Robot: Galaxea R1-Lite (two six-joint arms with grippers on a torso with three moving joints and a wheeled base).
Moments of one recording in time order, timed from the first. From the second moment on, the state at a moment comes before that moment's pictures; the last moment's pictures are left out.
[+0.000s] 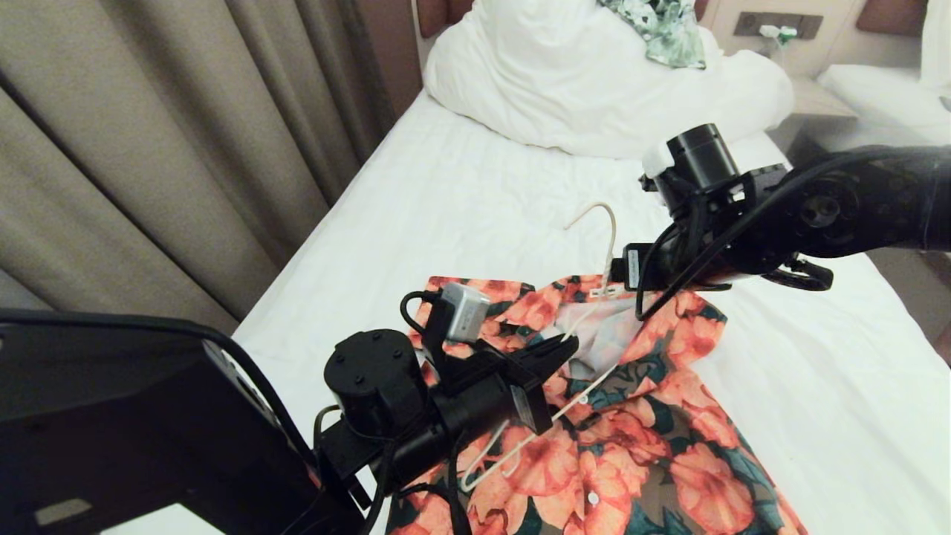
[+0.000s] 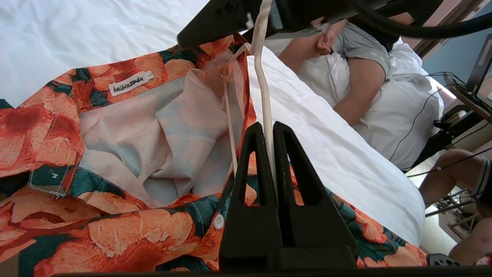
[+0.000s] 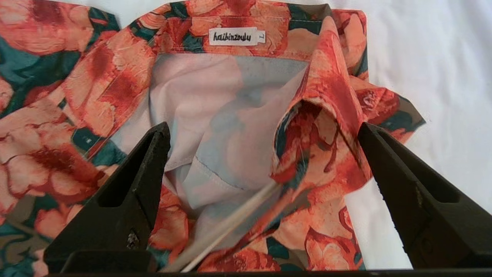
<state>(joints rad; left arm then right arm) -0.82 2.01 -0.62 -1.52 -0.20 -0.26 0.52 1.95 -1.73 0.48 -0.42 0.37</state>
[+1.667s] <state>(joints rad) -0.80 2.05 -0.62 -1.52 -0.20 -0.26 0.61 1.80 -1.74 0.56 -0.43 0.32</state>
